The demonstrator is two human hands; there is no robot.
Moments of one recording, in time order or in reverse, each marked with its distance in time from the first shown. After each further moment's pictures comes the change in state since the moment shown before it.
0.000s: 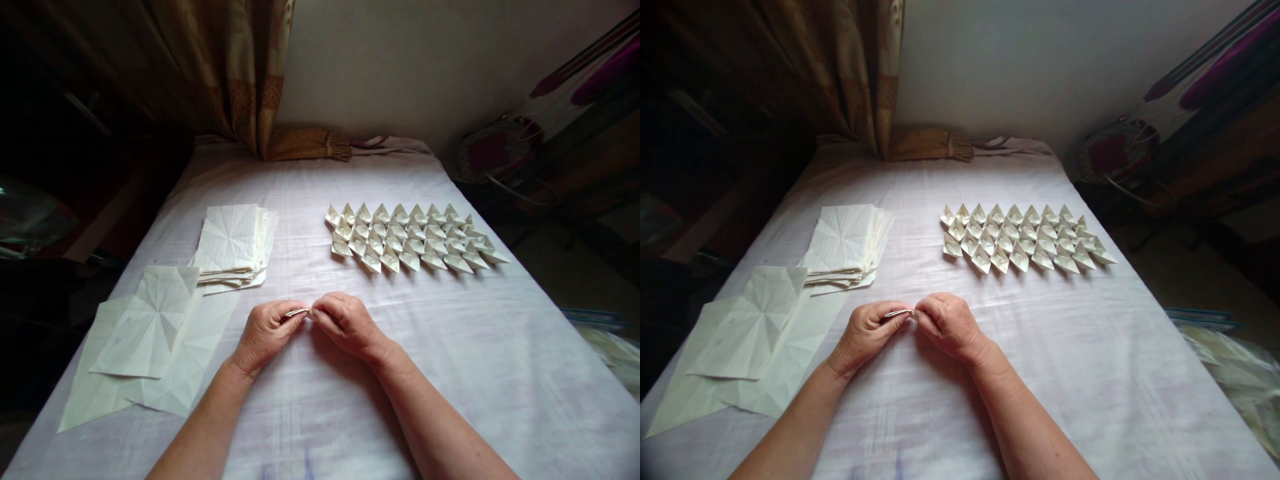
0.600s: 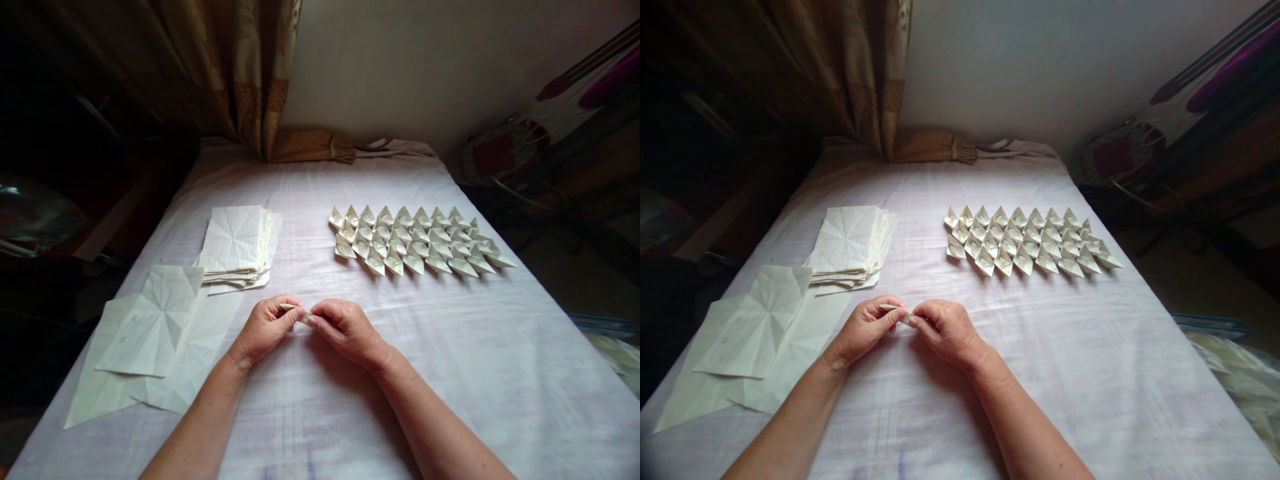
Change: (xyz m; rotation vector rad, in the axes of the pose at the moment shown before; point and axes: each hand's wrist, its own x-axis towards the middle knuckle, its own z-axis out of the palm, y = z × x) left_hand 0.010 0.009 -0.011 -0.355 -0.100 -0.338; right_hand 0.003 -0.014 0.002 0.207 -0.037 0.145
